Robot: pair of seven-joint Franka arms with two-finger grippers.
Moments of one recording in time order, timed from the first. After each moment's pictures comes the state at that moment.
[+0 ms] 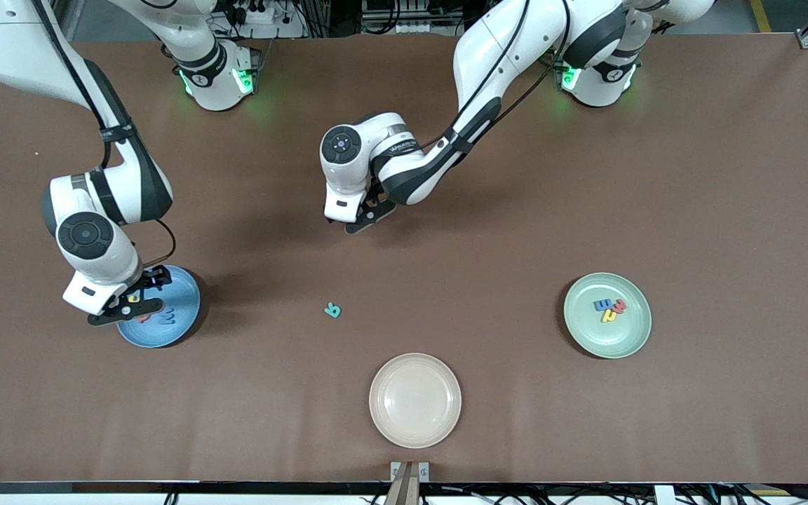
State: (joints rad) left arm -0.84 1.00 -0.28 -1.18 0.15 2.15 -1.64; right arm -0.18 0.42 0.21 -1.93 -0.59 2.27 0.07
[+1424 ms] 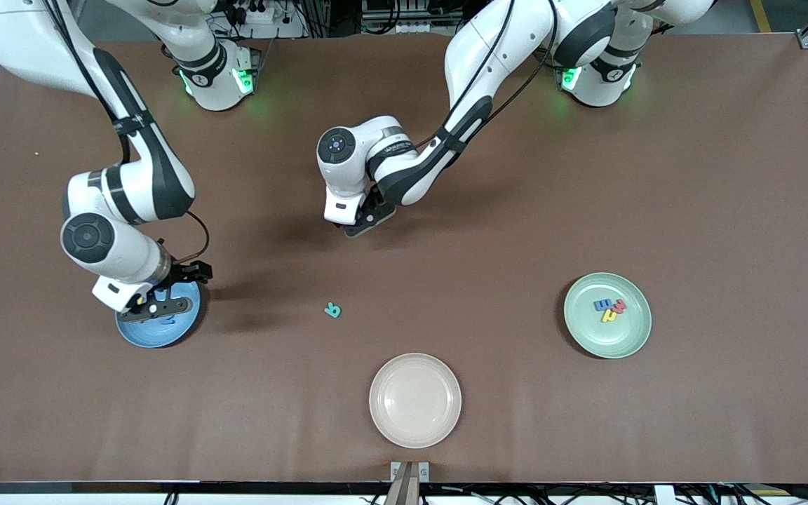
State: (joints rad) left arm -0.89 1.03 -0.21 -1.15 0.15 2.15 -1.64; right arm -0.14 0.40 0.27 -1.88 -0.26 2.19 0.08
